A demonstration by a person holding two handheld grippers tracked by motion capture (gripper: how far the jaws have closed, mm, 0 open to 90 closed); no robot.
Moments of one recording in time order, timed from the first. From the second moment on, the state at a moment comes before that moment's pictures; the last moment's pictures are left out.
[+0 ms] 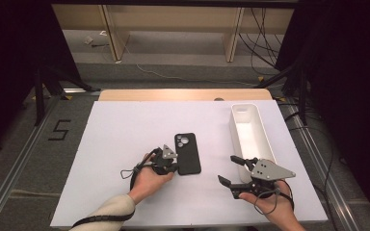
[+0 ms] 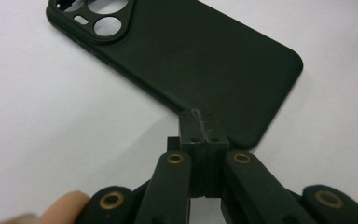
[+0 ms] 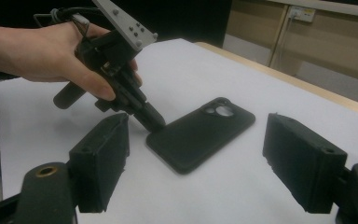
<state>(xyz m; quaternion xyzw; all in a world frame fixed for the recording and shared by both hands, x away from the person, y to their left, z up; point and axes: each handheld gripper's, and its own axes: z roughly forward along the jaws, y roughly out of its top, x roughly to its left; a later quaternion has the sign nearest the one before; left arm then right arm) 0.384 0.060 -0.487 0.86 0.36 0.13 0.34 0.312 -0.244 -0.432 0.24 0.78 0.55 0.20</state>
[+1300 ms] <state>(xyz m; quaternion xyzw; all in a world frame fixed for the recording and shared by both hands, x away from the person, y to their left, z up) 0.390 0.029 -0.489 0.86 0.35 0.13 0.36 0.313 -0.242 -0.432 0.24 0.78 0.54 0.21</state>
